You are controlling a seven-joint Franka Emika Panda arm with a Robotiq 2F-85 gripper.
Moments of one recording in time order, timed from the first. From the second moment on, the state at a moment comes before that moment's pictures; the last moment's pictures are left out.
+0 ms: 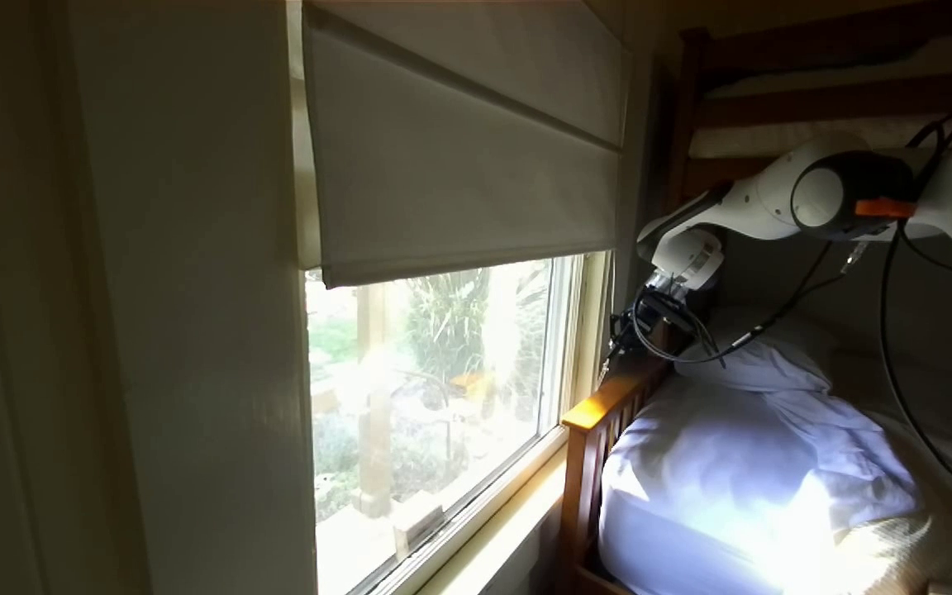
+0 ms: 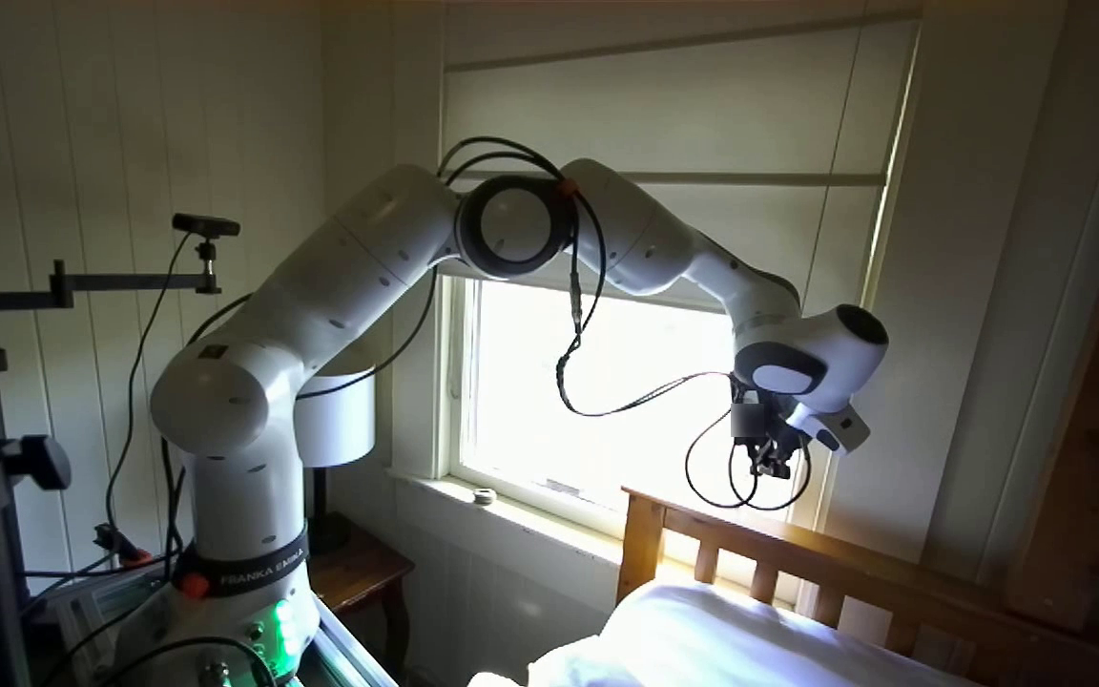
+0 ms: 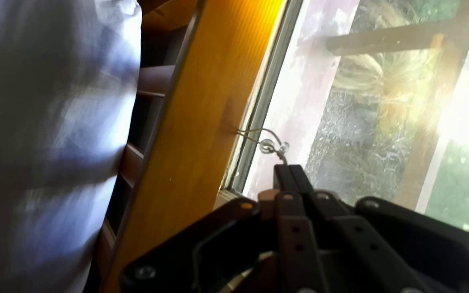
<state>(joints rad) -0.58 0.74 -0.10 -1.36 0.72 2.10 -0.02</state>
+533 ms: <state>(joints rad) -0.56 0.82 -0.11 -1.26 0.73 2.14 0.29</state>
